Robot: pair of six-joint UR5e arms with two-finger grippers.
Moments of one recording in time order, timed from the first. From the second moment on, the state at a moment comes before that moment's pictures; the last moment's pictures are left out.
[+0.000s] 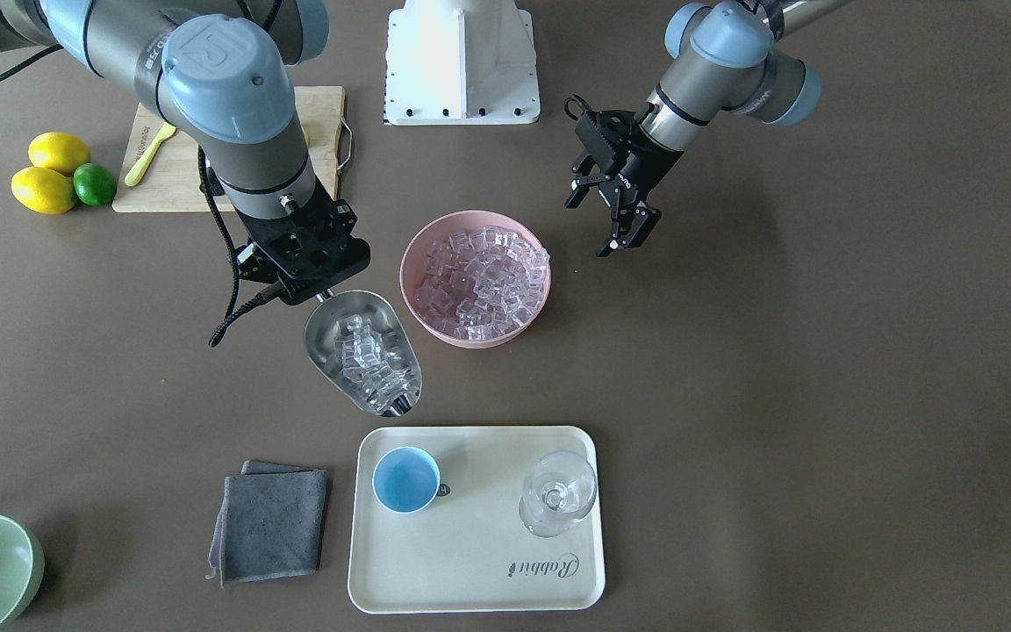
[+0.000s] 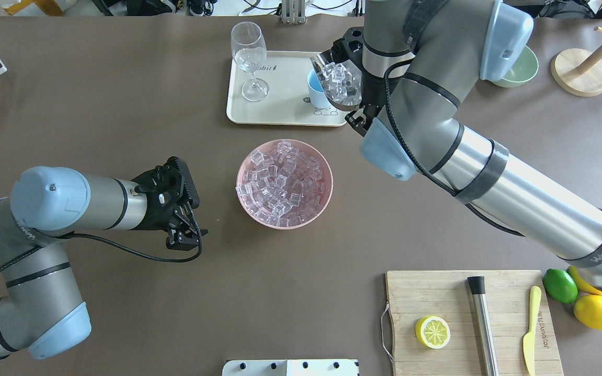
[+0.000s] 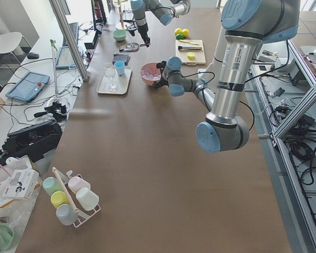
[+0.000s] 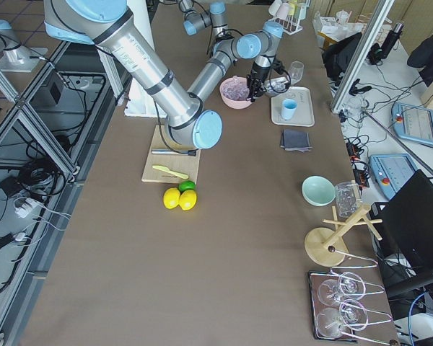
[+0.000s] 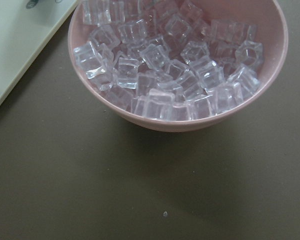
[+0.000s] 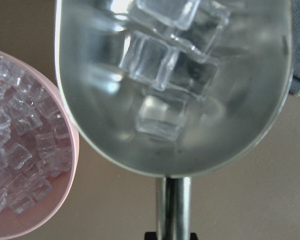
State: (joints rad) left arm -0.51 -1.83 -1.89 -2.15 -1.80 -0.15; right arm 0.80 -0.73 1.60 -2.06 2.15 0.31
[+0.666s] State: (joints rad) left arm -0.70 -1.81 -1.96 -1.81 -2.10 -0.15; right arm 0.85 -0.48 1.25 -2.32 2.25 0.15
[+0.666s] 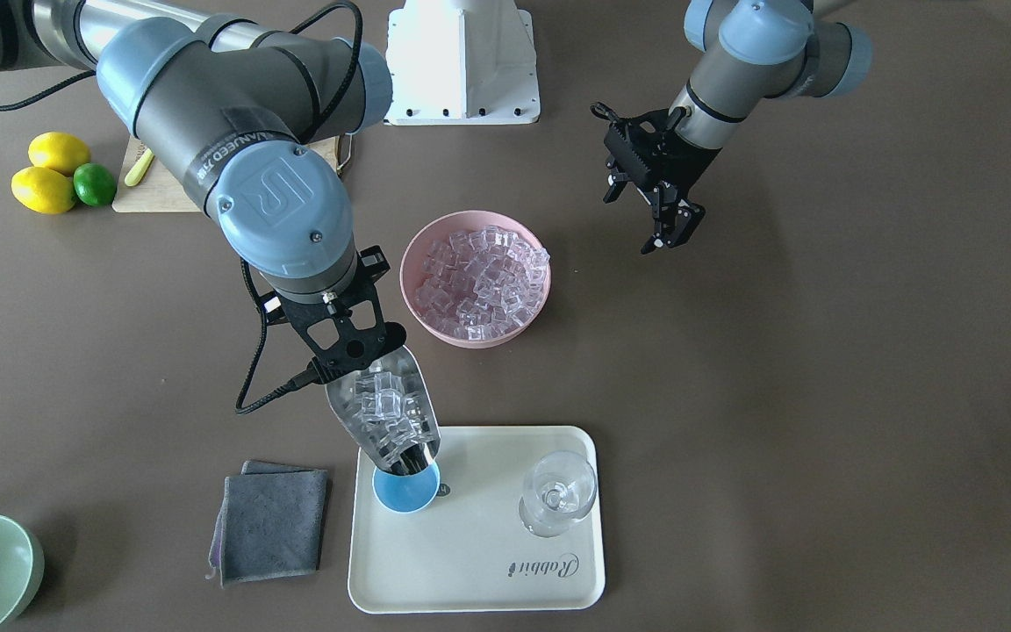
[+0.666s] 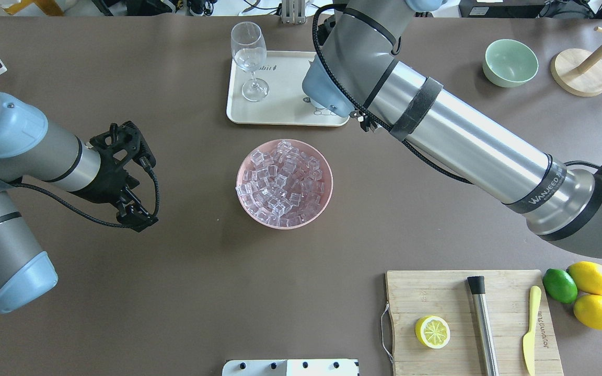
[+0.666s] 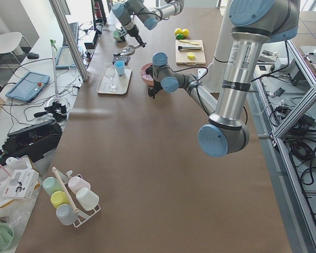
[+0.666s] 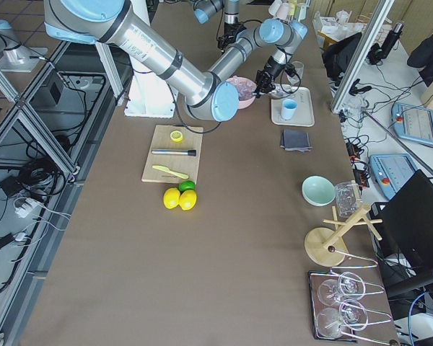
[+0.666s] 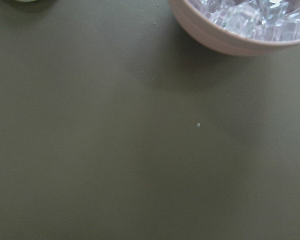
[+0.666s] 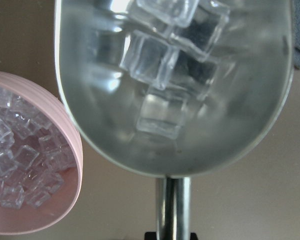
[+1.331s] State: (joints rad) left arm -0.91 -1.69 -2.00 -1.49 -2.22 -0.15; right arm 0.85 -0.40 1.15 -2.55 2.15 -0.03
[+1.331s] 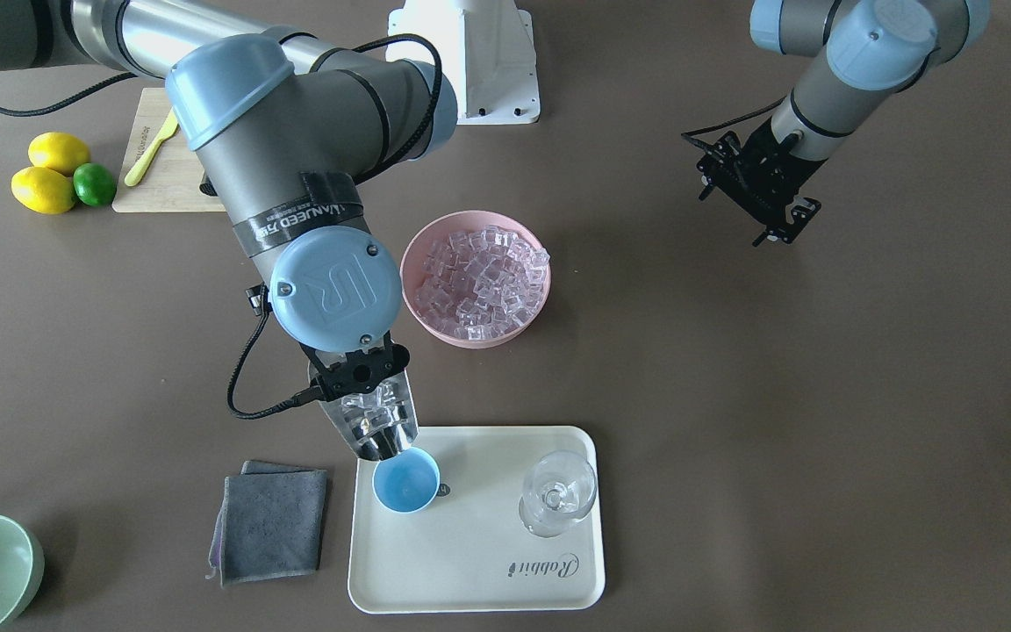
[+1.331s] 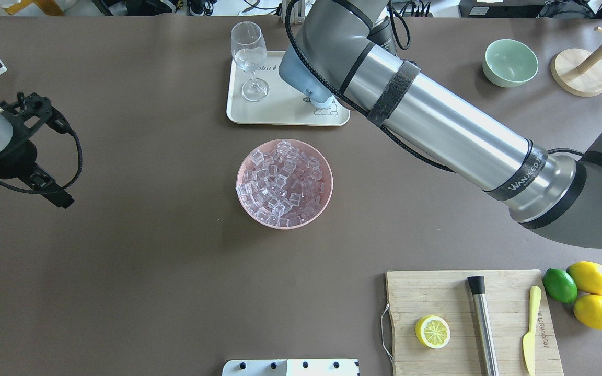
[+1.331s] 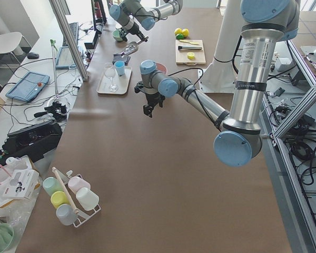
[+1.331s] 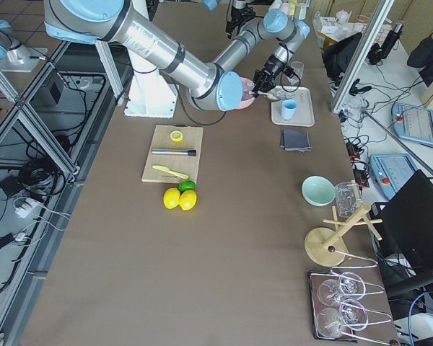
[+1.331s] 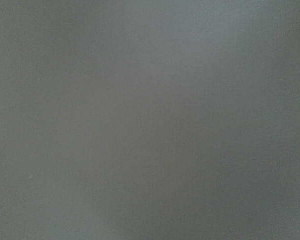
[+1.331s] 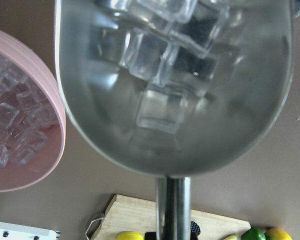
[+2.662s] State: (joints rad) left arm -1.41 -1.43 -1.84 -1.39 -2.26 -0.11; right arm 0.85 -0.35 1.08 -2.59 2.01 -0.18
